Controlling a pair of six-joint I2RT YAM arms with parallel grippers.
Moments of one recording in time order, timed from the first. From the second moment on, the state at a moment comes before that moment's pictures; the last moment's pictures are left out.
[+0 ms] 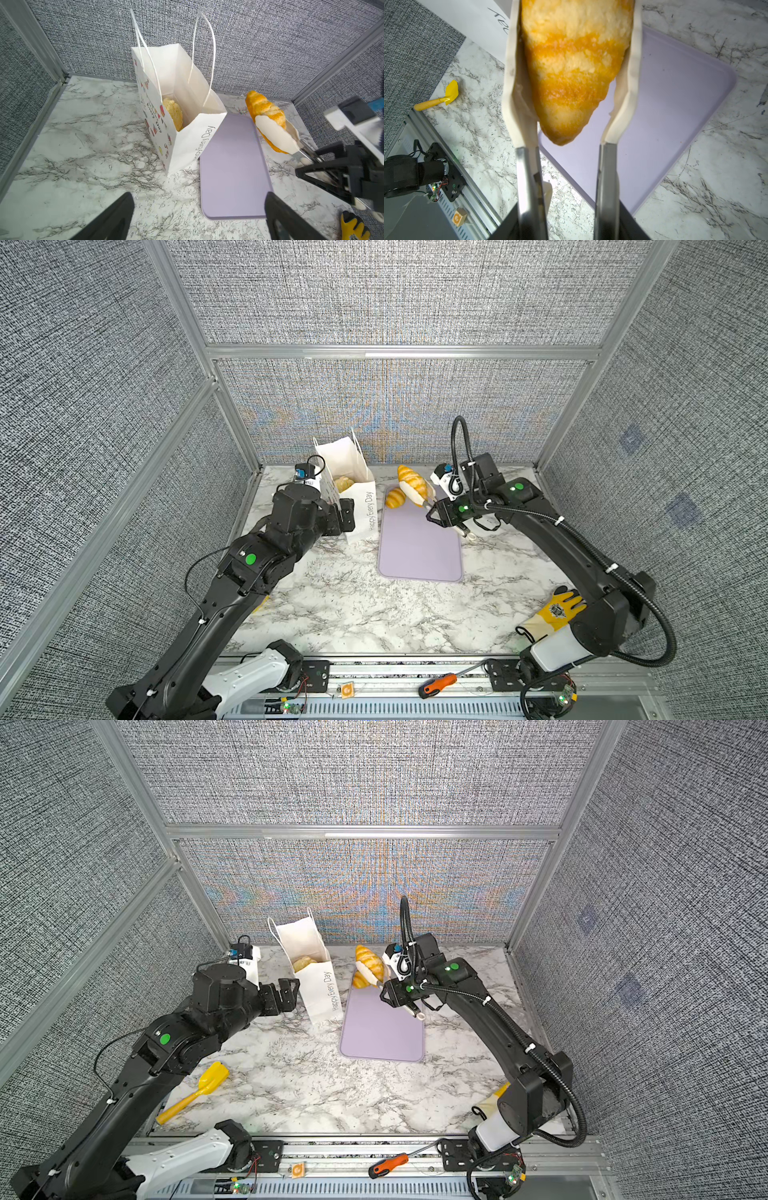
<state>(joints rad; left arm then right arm) -0.60 1.04 1.36 -0.84 -0.24 -0.44 0.49 1.54 1.58 -0.94 -0.30 0.04</state>
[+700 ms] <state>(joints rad) -0.42 1.01 1.32 -0.79 -0.04 -0.37 0.68 1.57 1.71 -0.85 -0.36 0.08</state>
